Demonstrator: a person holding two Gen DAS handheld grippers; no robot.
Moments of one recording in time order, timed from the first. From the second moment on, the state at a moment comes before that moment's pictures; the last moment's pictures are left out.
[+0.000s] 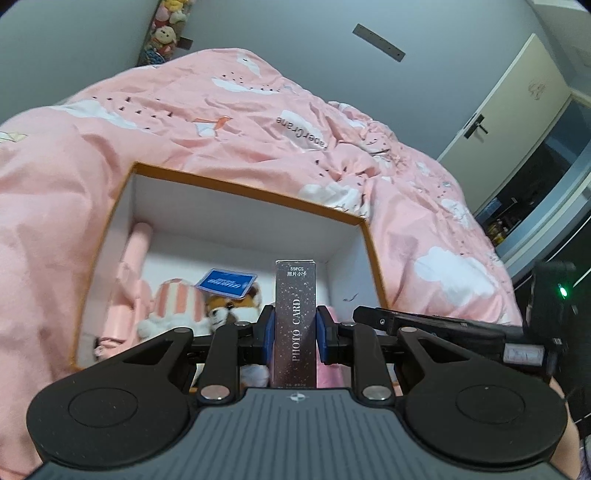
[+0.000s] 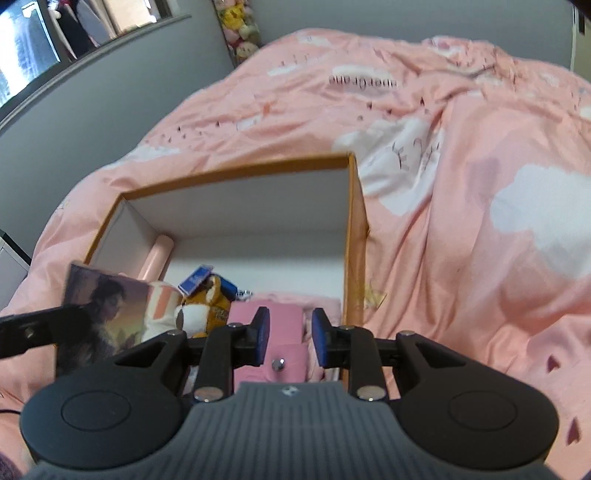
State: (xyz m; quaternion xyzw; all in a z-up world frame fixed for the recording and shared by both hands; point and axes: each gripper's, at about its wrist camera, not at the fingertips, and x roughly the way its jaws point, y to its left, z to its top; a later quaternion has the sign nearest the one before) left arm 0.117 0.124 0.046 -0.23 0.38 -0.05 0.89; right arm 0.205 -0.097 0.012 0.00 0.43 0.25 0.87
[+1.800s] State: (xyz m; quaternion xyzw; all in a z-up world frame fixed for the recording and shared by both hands) left arm 0.204 0.022 -0.031 -0.23 0.50 -0.06 0.83; right arm 0.195 -0.195 -0.023 0.13 0.41 0.23 0.87
